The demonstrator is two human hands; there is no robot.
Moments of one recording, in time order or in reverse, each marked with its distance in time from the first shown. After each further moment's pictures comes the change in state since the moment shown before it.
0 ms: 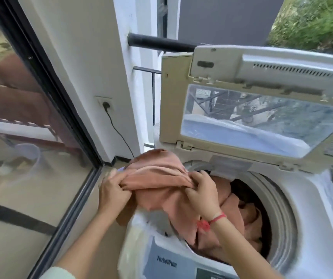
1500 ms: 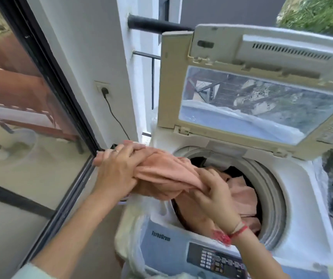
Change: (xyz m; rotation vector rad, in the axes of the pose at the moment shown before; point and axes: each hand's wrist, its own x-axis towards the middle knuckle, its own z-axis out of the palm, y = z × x) left_hand -0.014 0.073 -0.036 0.397 -0.108 0.480; right_hand -0.061 0.011 -0.045 0.020 -0.031 -0.203
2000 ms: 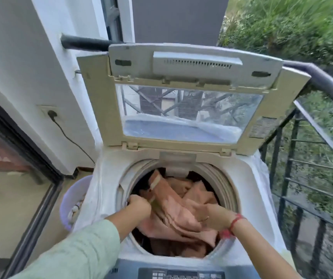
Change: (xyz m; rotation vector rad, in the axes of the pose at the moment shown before) left_hand 0.039 0.124 0.203 0.284 -1.244 0.048; right_hand -0.017 0.175 -0.076 -0.420 -0.649 0.546
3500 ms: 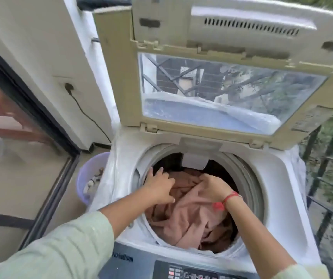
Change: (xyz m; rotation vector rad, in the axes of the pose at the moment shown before) left_hand -0.030 -0.030 -0.019 -0.195 0.233 0.174; right_hand 0.056 -0.073 -0.005 0.099 0.005 0.042
